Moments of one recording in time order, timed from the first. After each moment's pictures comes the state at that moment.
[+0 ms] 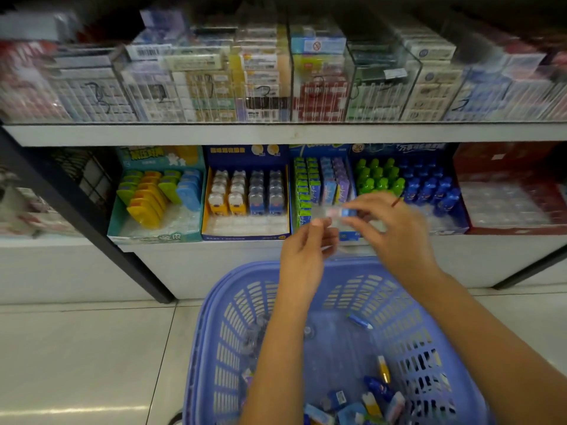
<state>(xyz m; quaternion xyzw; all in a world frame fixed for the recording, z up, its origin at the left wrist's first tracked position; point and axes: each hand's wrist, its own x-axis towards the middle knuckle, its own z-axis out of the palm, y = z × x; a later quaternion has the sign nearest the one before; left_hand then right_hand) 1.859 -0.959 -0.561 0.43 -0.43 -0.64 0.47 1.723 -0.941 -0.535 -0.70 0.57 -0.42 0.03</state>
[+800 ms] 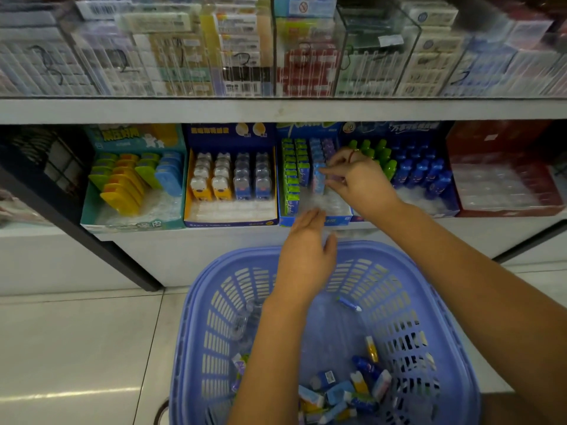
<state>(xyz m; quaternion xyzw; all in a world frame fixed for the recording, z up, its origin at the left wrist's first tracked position) 1.850 -0.962 -0.590 0.46 -0.77 -0.35 0.29 1.702 -1.019 -0.545 -0.73 0.64 -0.23 0.03</state>
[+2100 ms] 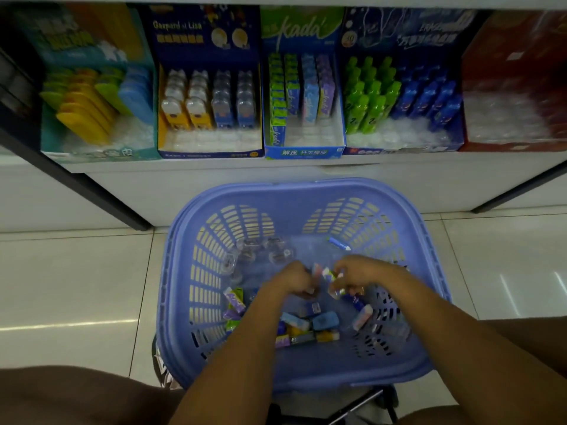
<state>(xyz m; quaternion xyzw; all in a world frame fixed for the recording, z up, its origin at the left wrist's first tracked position) 1.854 -0.899 -0.754 0.51 -0.56 -0.64 -0.11 1.684 -0.870 -0.731 -0.51 0.66 0.15 0.52</state>
